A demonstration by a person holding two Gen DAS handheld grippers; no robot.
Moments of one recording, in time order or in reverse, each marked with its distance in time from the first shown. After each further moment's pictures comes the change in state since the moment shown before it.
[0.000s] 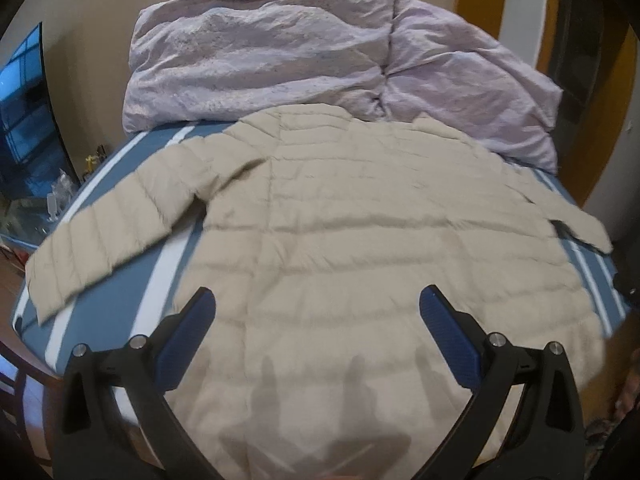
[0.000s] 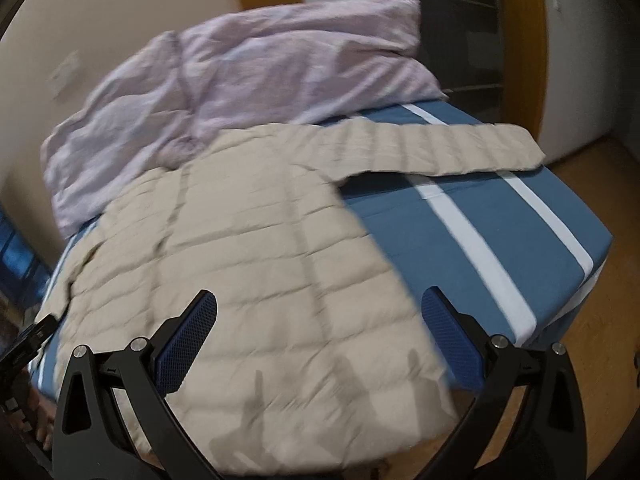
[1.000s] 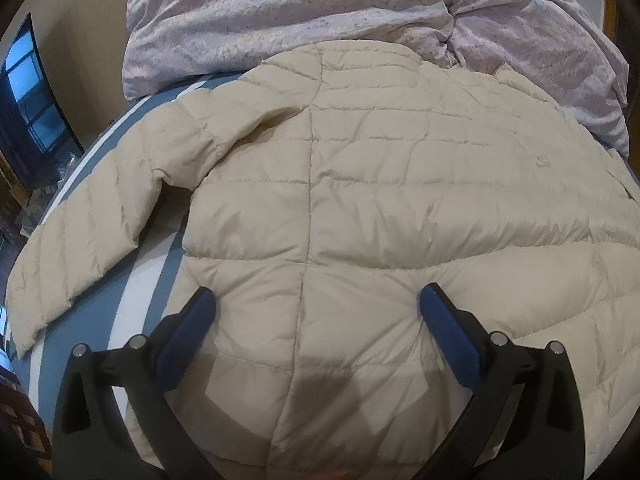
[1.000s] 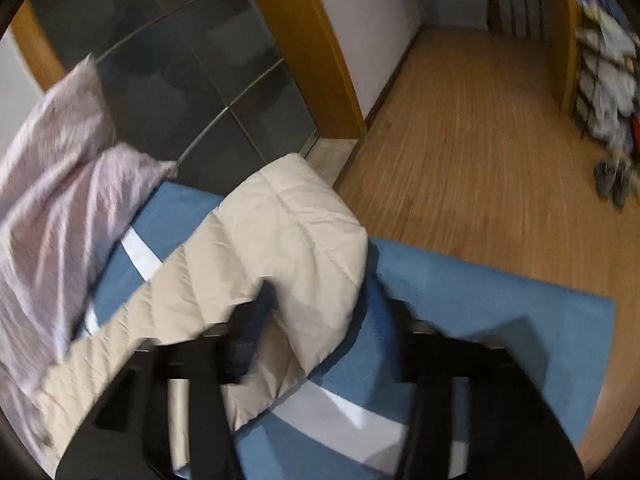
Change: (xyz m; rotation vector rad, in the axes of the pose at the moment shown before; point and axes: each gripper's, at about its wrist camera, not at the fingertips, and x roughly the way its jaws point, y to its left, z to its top) left arm 0.126 0.023 0.012 -0.015 0.157 0.137; right arm 0.138 -0.239 0.123 0.606 -0.075 -0.378
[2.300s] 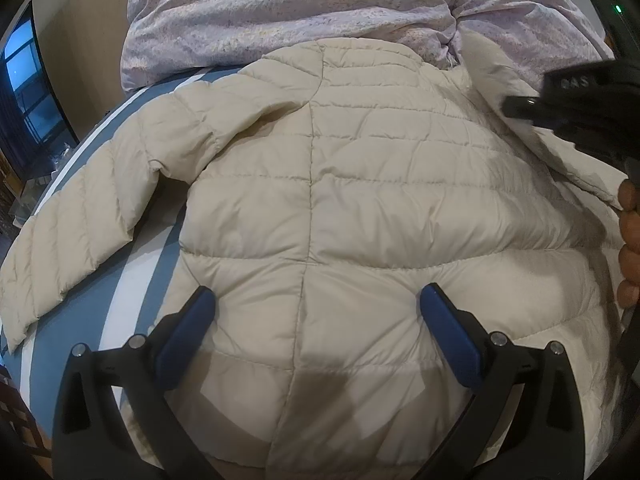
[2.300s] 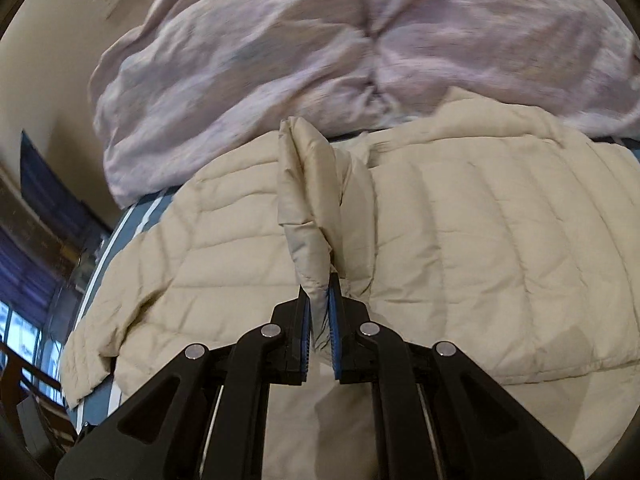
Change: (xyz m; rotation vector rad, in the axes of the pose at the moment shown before) left arm 0.001 0.000 0.002 -0.024 0.003 -0.023; right arm -0.149 0.375 -0.346 -0.892 0.350 0.693
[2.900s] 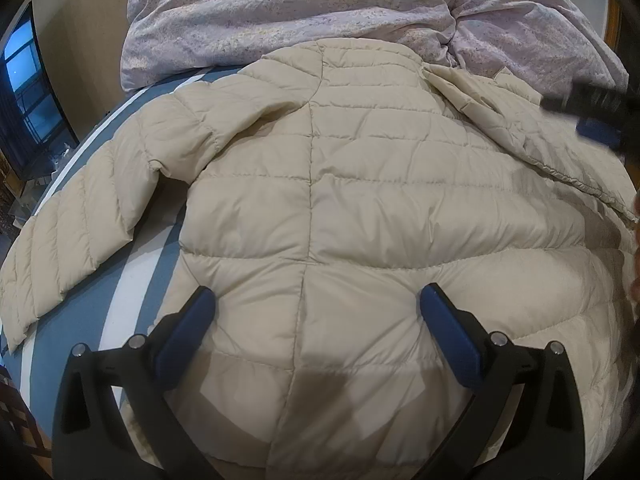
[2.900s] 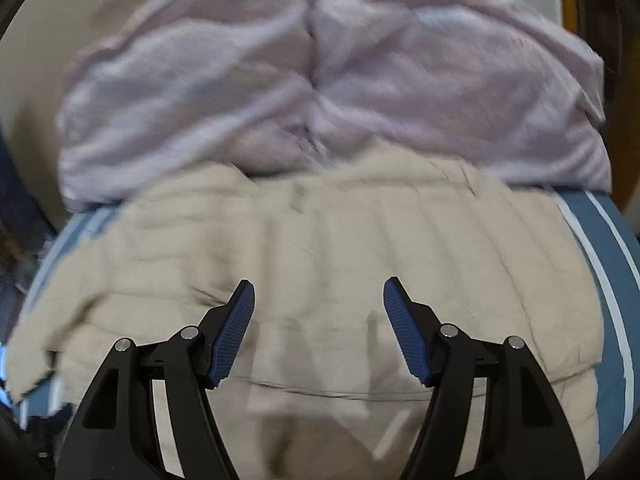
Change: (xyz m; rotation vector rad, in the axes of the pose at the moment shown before) left arm 0.000 -0.001 0.000 0.000 -0.002 0.000; right arm -0.017 -0.033 0.001 -0.045 -0.076 -0.292
